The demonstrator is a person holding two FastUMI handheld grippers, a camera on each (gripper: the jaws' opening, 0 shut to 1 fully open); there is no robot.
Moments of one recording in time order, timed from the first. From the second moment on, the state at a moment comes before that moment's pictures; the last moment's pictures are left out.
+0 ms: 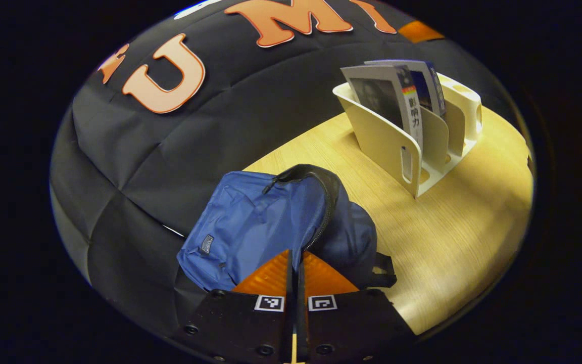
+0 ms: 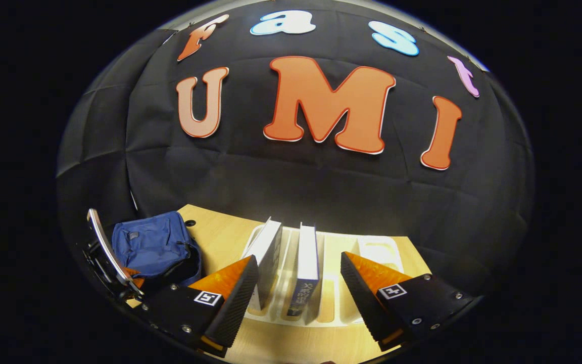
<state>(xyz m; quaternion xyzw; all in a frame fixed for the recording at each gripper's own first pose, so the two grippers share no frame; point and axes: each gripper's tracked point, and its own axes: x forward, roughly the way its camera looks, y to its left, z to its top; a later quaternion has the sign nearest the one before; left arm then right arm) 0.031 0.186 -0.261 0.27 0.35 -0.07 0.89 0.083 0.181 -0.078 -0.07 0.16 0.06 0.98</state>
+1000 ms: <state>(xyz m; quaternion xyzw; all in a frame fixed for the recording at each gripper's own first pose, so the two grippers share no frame) 0.126 0.273 -0.129 0.17 0.36 -0.17 0.90 0.153 0.242 -0.128 -0.13 0.43 0.05 0.89</state>
